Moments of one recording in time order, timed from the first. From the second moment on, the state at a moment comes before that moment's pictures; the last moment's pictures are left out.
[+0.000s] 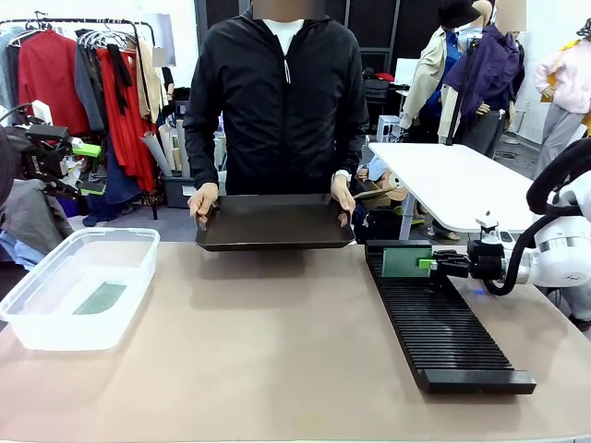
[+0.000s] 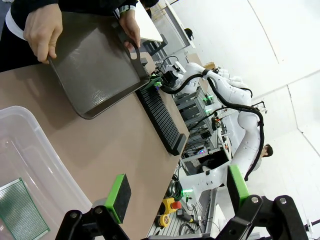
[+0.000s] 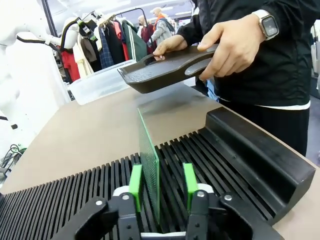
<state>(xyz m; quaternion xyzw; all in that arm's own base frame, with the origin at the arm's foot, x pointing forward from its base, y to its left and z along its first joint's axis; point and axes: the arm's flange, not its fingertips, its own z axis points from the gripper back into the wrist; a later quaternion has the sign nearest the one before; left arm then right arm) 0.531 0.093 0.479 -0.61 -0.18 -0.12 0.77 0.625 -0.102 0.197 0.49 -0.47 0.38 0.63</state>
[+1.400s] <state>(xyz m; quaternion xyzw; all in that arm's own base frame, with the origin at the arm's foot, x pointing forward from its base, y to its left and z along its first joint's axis) 0.531 0.093 0.479 -0.61 -0.18 -0.12 0.77 0.620 -0.122 0.201 0.49 -0.48 0.37 0.63</state>
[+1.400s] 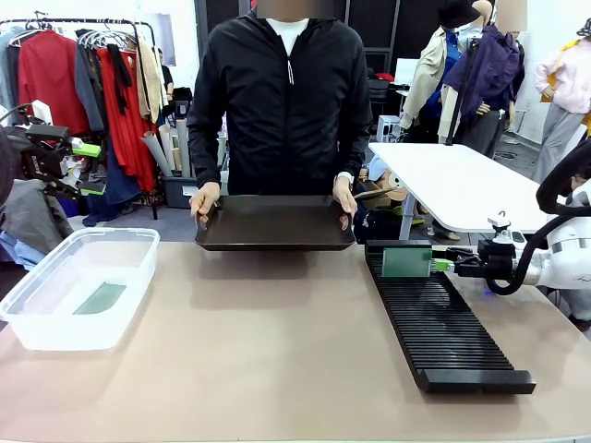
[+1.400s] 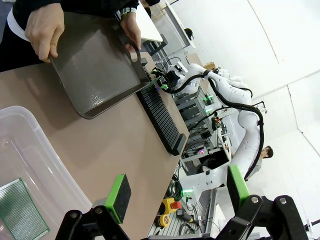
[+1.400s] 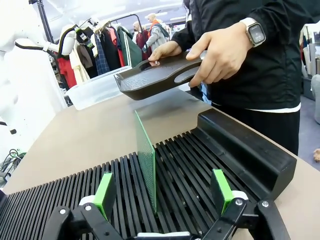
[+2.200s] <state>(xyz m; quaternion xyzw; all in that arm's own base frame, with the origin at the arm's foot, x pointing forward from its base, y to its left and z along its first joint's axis) 0.531 0.093 0.479 -0.61 -0.18 -0.12 0.77 0.620 -0.122 0.201 0.49 -0.48 0.37 0.63</state>
